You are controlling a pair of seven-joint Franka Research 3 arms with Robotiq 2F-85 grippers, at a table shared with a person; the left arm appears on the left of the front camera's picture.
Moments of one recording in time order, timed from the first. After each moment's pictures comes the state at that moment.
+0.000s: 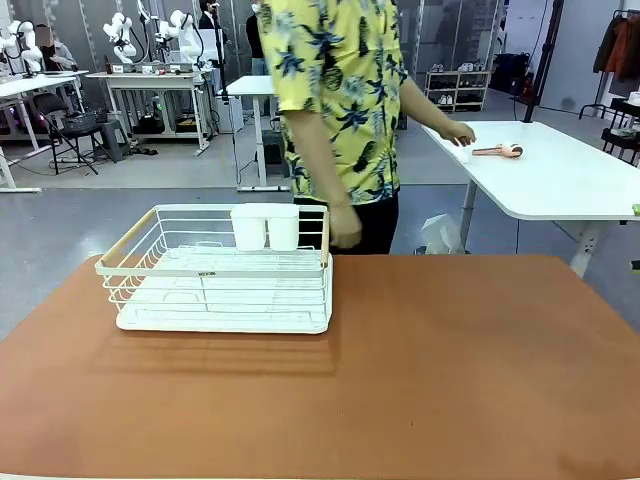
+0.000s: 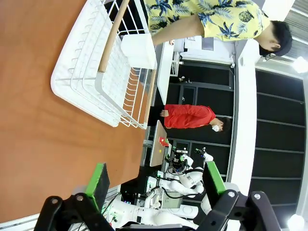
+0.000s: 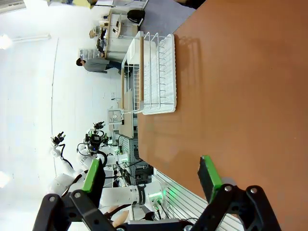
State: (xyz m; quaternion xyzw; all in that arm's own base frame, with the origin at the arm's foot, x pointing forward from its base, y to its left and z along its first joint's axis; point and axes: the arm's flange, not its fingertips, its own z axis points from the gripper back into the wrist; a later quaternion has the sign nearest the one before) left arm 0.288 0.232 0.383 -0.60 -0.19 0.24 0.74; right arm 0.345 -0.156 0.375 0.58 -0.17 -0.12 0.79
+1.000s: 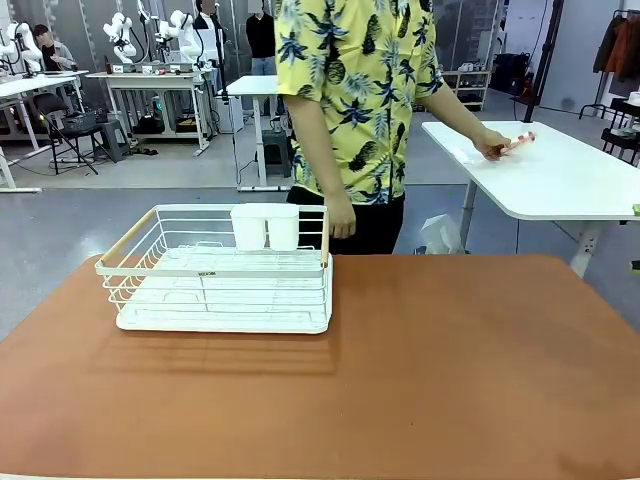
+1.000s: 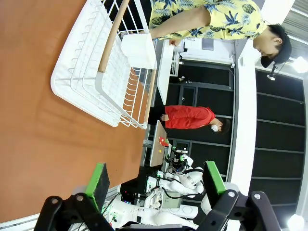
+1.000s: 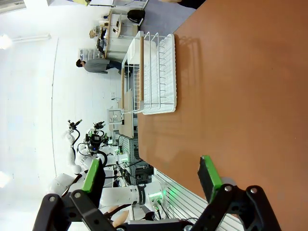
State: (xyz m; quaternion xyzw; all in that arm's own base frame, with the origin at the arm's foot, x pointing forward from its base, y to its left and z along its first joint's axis) left arm 0.288 0.232 0.383 -0.60 -0.19 0.24 0.74; right arm 0.345 -0.156 0.375 0.58 -0.17 -0.12 0.79
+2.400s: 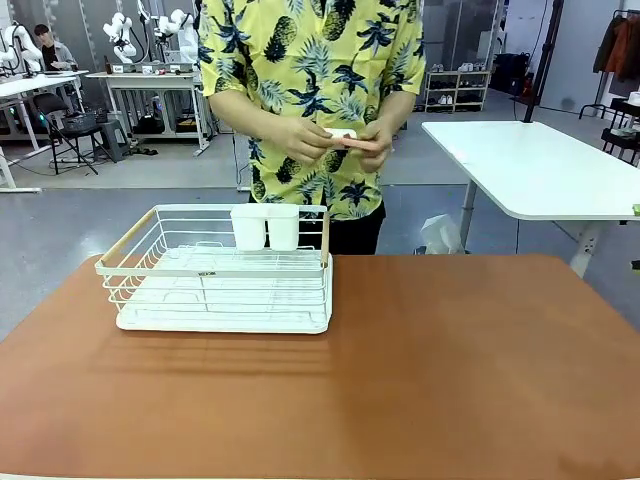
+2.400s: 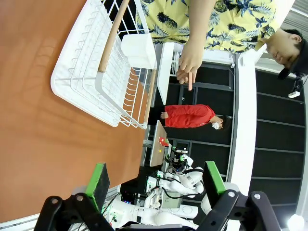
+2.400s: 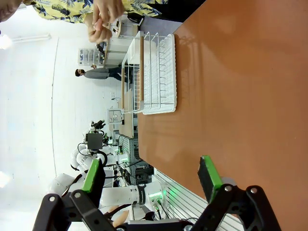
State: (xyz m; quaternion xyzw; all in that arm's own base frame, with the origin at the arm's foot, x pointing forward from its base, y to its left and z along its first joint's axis) left arm 0.288 0.232 0.383 -0.60 -0.19 0.24 0.74; right arm 0.345 -0.156 0.375 0.58 -0.17 -0.12 0.79
